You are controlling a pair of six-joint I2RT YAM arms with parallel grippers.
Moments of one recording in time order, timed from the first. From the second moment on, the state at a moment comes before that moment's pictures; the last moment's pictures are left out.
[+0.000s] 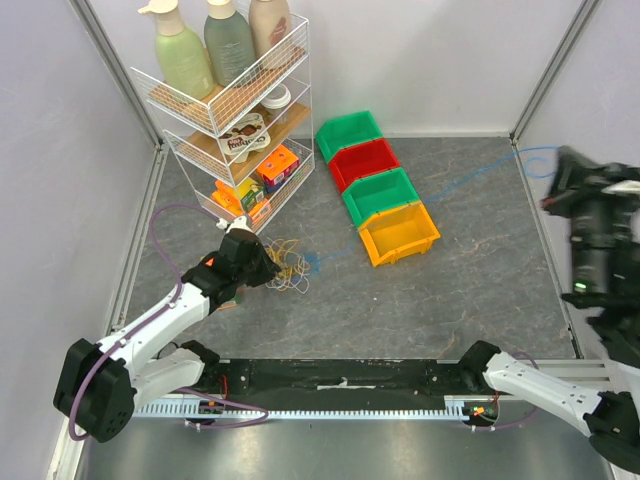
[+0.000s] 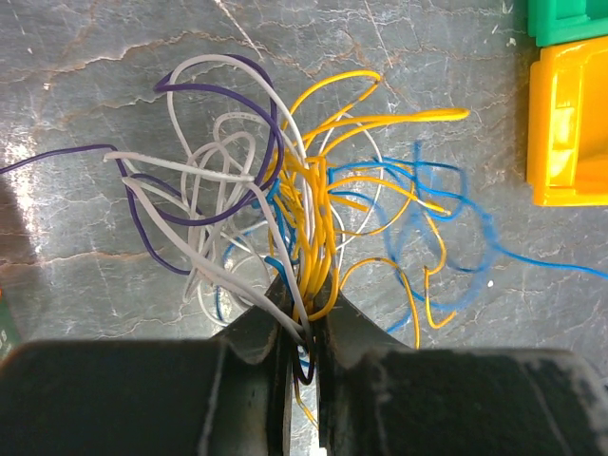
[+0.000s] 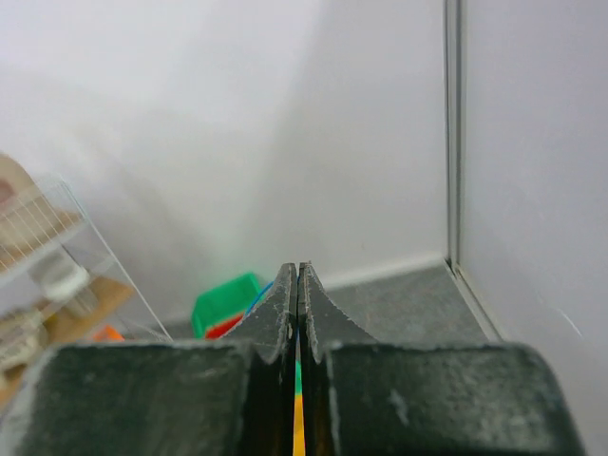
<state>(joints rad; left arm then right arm) -0.52 1.03 0.58 -0.31 -0.07 -0.78 0.76 0.77 1.53 -0.42 0.88 -0.05</state>
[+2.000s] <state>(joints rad) -0.52 1.06 0.56 -0.29 -0.02 -0.78 0.69 1.17 1.52 -0.13 0.75 -0.12</state>
